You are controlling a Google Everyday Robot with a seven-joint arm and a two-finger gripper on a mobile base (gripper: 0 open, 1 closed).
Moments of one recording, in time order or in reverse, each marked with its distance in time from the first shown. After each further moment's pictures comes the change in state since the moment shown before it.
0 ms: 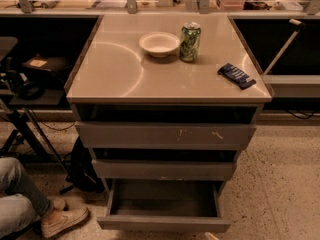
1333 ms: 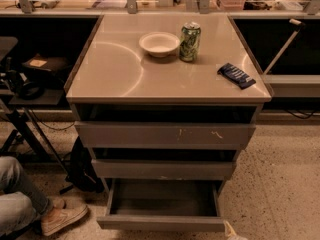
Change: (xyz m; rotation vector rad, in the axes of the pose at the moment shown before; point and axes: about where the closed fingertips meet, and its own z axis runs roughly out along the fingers) arm 0.037 -0.086 0.005 0.265 0.007 0.001
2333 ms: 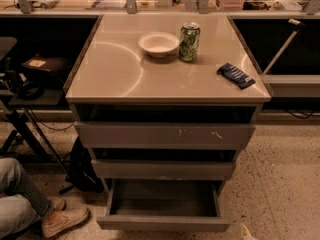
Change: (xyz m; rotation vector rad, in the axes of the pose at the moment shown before) arm 0.060 -0.059 0.002 0.092 0.002 0.135
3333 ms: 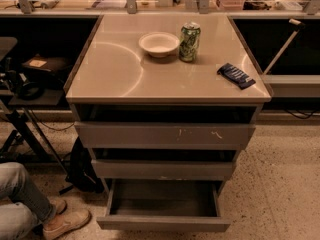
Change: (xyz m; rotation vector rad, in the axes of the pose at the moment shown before) arm 0.058 0.082 0.102 -0.355 -0.169 0.162
